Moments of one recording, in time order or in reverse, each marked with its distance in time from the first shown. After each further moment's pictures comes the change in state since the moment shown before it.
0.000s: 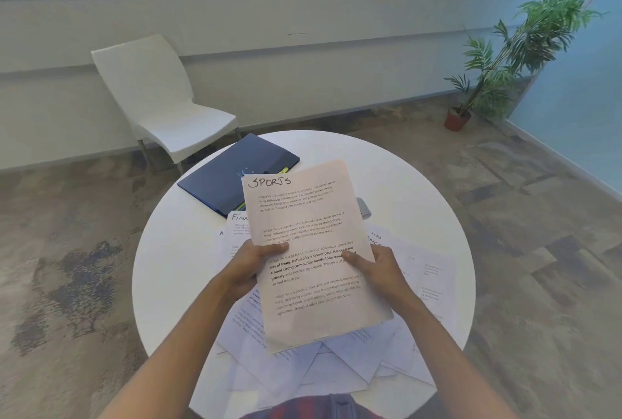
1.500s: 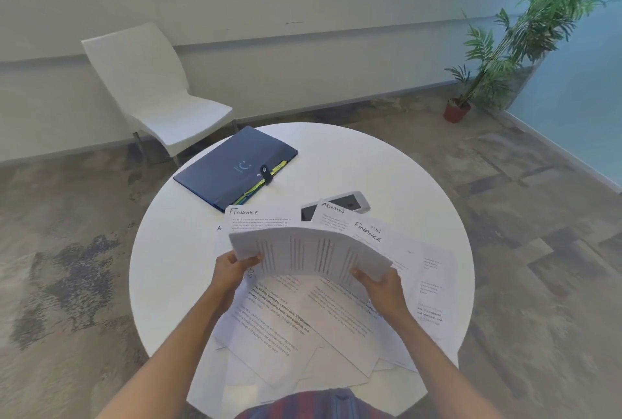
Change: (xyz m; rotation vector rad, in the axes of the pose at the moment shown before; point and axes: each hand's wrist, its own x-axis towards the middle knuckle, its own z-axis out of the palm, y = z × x) left_hand 0.024 -0.052 -0.057 0.180 0.420 0.036; right_hand 0.002 0.062 -0.003 -0.055 0.254 0.004
